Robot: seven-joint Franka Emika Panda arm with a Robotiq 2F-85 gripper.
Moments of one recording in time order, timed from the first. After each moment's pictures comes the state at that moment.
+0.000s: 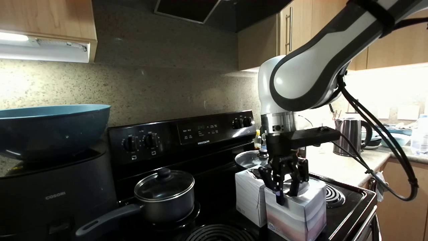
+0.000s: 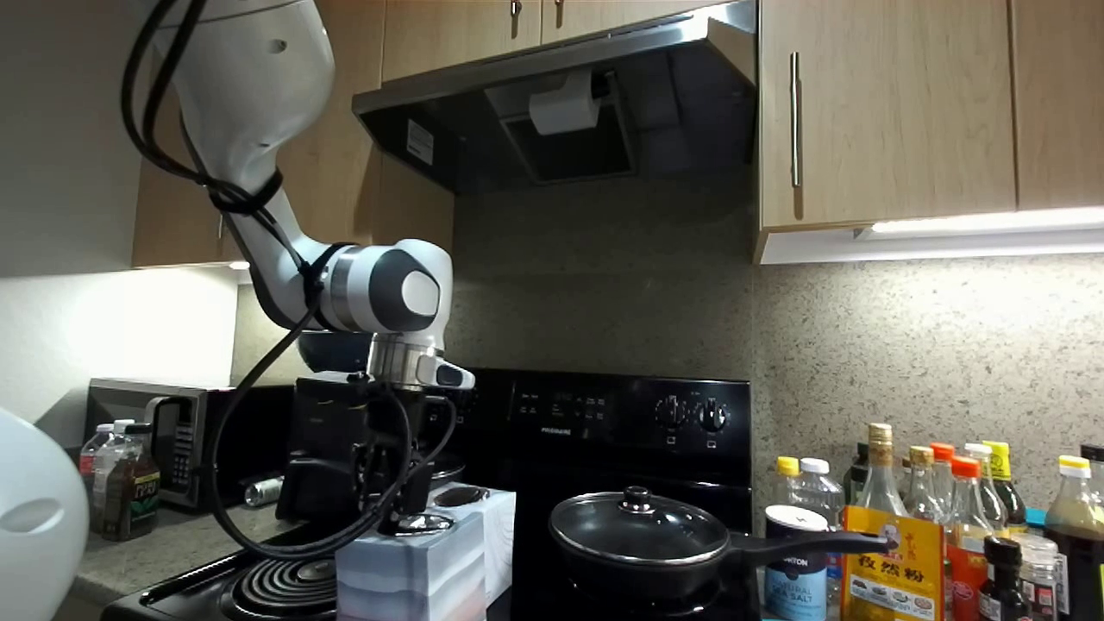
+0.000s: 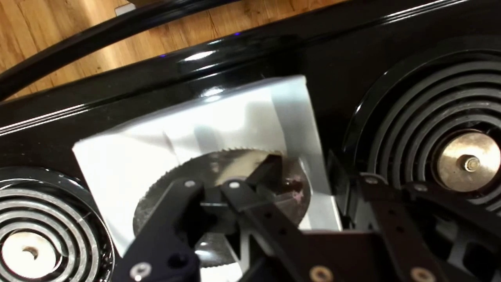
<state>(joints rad) 0.09 -0.19 0.11 -2.49 0.08 2.19 0.42</state>
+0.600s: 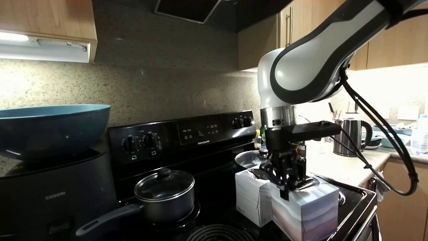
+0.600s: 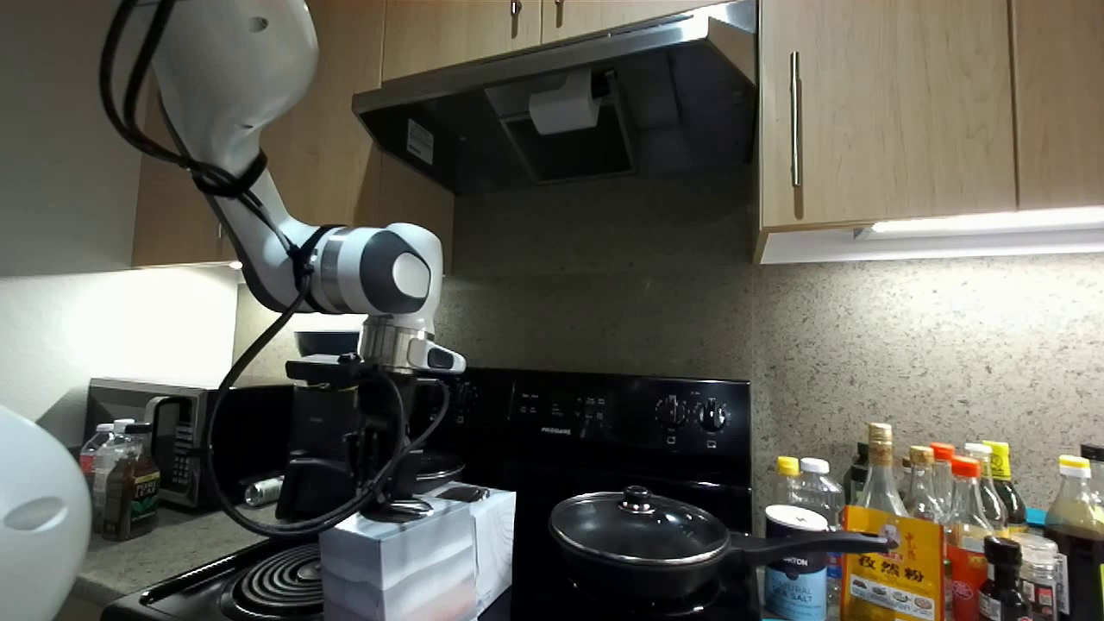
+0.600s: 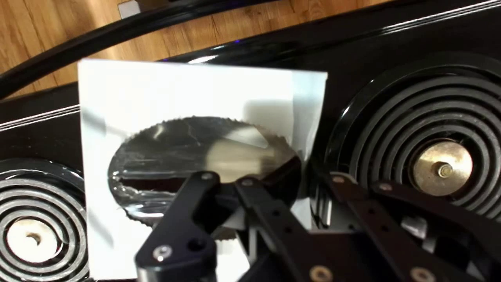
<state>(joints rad) 0.10 -0.24 0.13 -2.49 0.08 2.14 0.42</state>
